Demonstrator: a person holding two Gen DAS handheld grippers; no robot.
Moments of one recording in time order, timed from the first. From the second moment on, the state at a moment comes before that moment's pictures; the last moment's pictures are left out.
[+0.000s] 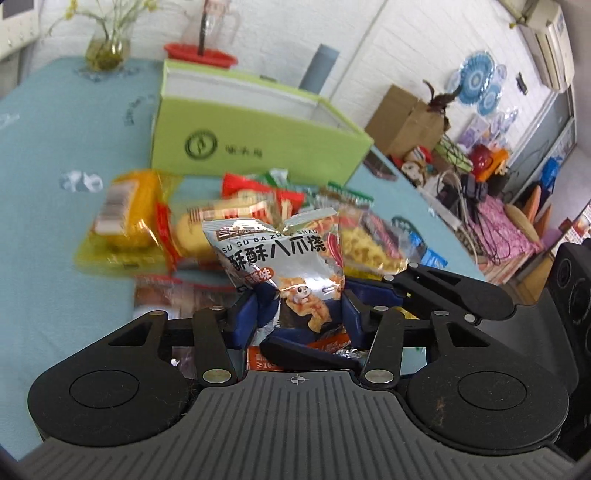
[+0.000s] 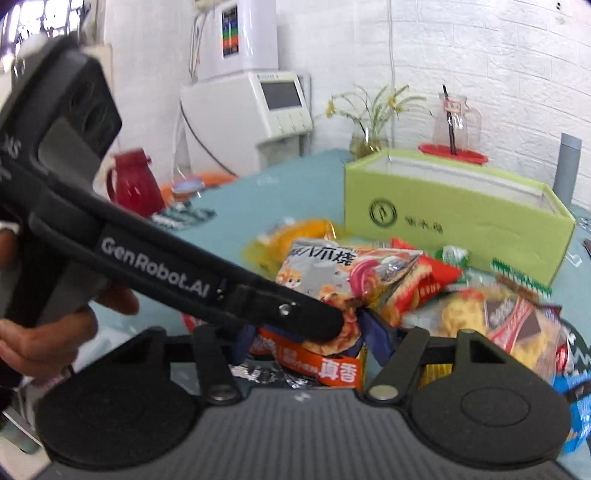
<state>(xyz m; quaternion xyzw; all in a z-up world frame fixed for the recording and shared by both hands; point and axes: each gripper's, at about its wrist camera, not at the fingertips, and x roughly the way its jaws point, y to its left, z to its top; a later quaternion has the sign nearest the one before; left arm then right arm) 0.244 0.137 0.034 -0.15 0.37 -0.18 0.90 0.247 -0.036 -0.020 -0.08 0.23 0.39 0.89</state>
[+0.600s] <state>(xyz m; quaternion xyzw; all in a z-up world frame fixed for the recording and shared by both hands) 0.451 0.151 0.112 -0.08 0.32 -0.12 0.94 0.466 0.010 0.059 -0.13 0.21 0.36 0.90</state>
